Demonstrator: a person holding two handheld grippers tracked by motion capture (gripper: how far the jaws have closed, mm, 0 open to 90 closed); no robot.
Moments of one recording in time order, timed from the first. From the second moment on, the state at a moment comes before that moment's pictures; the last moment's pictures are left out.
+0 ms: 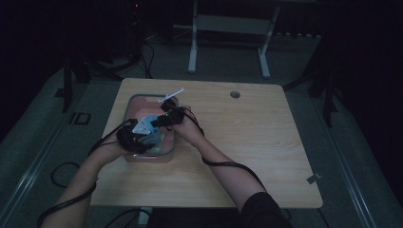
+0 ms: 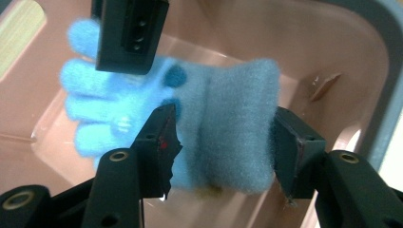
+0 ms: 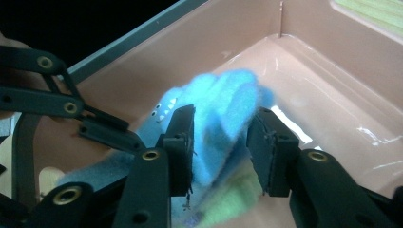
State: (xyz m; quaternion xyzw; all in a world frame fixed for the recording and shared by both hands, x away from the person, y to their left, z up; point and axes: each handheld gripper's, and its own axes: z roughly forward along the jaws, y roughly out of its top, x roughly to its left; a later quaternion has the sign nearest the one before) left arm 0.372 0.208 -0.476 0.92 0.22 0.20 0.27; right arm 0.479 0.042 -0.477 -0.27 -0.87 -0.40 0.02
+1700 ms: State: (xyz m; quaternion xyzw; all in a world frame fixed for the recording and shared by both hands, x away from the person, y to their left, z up) left arm 0.355 0.149 -0.461 0.88 0.27 0.16 0.36; right arm 0.448 -0.058 -0.466 -0.21 -0.87 -0.45 0.00
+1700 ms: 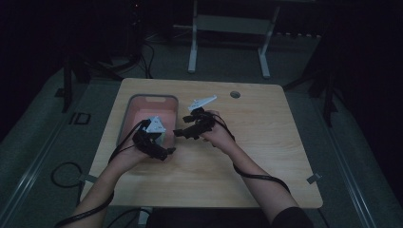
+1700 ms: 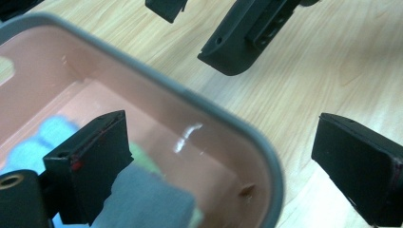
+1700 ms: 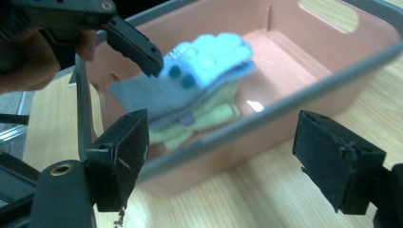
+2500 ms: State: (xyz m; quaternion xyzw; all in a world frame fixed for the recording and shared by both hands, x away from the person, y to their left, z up) left arm 0.351 0.078 -0.462 0.89 0.19 0.13 0.40; right arm 0.434 -0.139 -0.483 -0.25 -0.86 -0.45 -0.02
